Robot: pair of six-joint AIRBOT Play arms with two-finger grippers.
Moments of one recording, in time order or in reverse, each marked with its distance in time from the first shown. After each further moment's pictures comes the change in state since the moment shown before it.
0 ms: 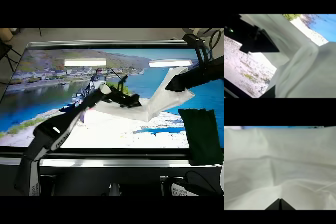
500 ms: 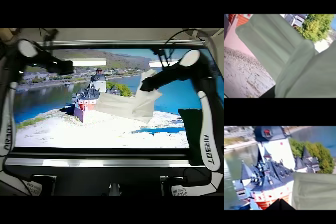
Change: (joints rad) left arm 0.491 0.441 0.000 0.637 -0.314 -0.034; right arm 0.233 -0.256 0.000 0.066 -0.254 0.040
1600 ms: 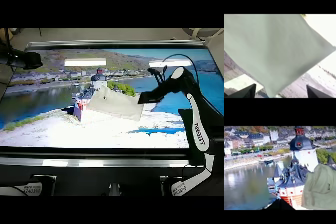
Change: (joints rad) left arm 0.122 0.204 -0.099 0.063 -0.016 0.085; right arm -0.127 -0.162 -0.120 -0.019 0.068 -0.008
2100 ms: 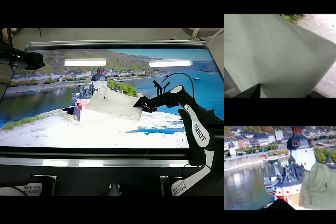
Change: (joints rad) left arm -0.023 0.000 -0.003 -0.003 0.000 0.000; right arm -0.049 -0.050 -0.247 0.338 -0.243 0.017
